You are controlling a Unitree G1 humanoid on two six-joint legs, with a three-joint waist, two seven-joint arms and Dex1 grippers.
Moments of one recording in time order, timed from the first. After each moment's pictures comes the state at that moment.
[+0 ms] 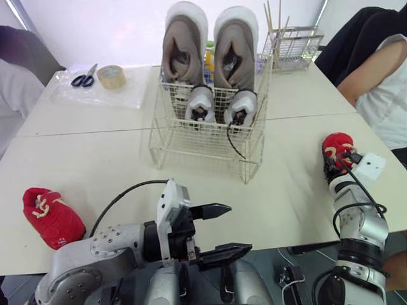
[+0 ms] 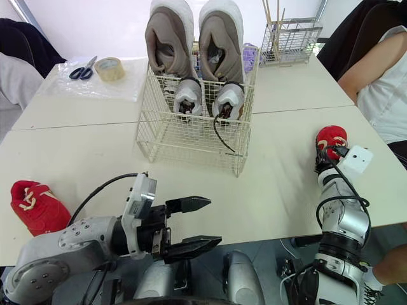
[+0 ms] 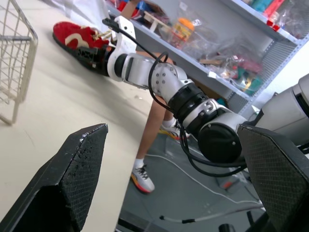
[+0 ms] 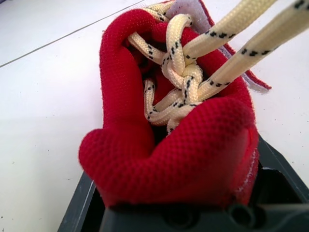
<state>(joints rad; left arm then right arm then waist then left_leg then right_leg) -0.05 0.61 -0.17 -0.90 -1.19 0.77 -0.35 -0.32 -0.34 -0.54 0.18 0.34 0.47 -0.03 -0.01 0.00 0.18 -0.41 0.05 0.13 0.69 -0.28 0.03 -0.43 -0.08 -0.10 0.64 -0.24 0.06</state>
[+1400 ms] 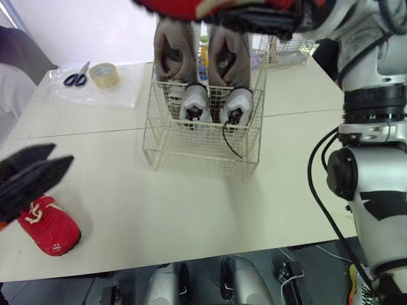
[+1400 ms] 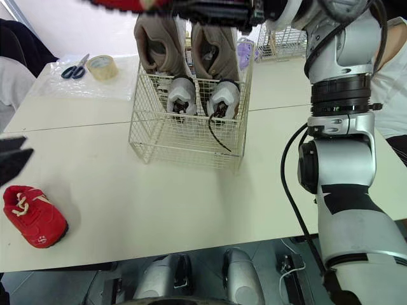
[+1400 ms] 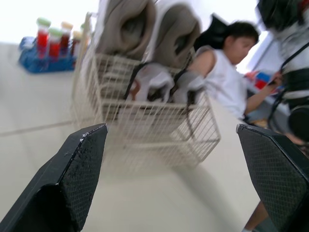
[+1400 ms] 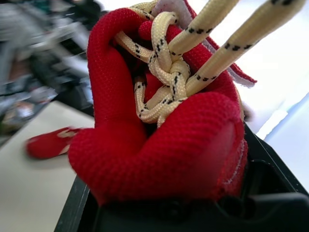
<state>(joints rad) 0.52 1.02 1.27 -0.61 -1.94 0.79 -0.44 -1.45 -0.52 0.00 0.46 0.52 0.17 1.55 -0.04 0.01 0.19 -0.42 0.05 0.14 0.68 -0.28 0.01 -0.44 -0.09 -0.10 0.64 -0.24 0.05</state>
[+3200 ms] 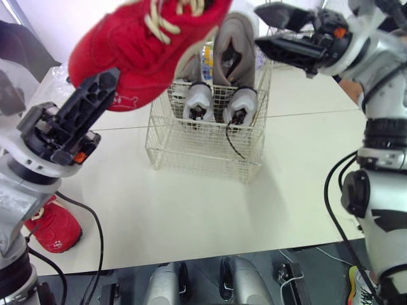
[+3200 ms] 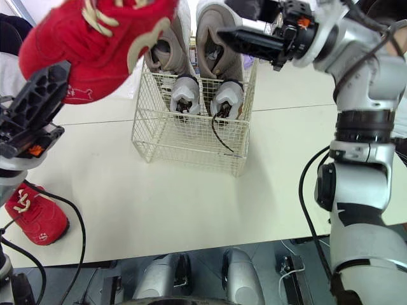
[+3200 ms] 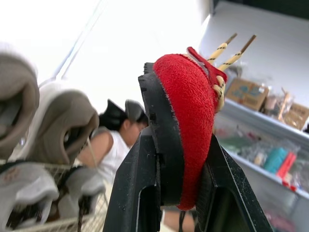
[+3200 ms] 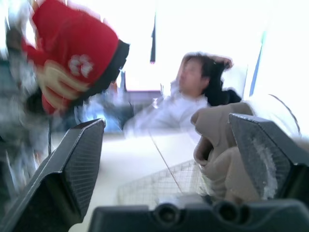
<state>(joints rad) -0.27 0.66 0.56 -0.66 -1.95 0.60 -0.10 -1.13 -0.55 -0.27 0.26 0.83 0.85 1.13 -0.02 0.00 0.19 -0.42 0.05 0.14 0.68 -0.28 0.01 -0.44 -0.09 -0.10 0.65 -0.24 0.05</state>
